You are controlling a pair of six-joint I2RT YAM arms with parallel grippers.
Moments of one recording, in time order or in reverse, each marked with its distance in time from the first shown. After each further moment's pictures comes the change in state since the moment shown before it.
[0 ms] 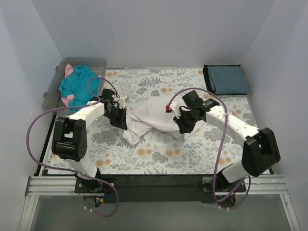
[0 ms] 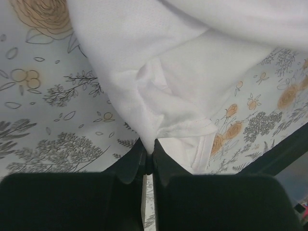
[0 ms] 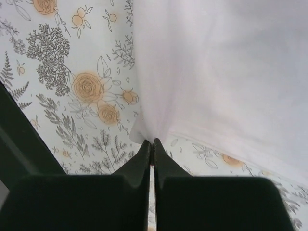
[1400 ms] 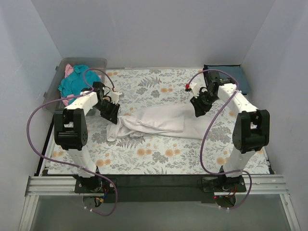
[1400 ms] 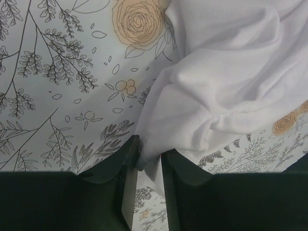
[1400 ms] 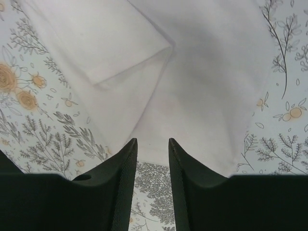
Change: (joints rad) left arm 0.152 0.141 0.237 -0.212 -0.026 0.502; right arm -0.433 0.257 0.340 -0.209 -0.094 -0.280
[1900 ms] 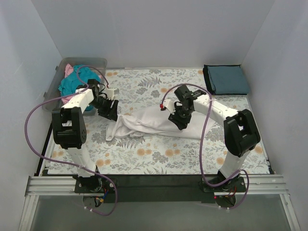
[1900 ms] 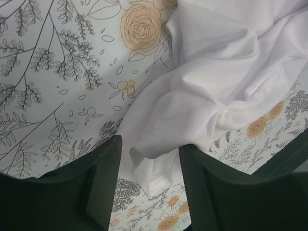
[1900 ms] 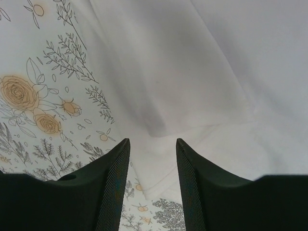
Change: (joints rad) left arm 0.043 0.036 0.078 -0.048 0.072 -0.077; right arm 0.354 -0.018 -0.117 0.129 0.165 0.083
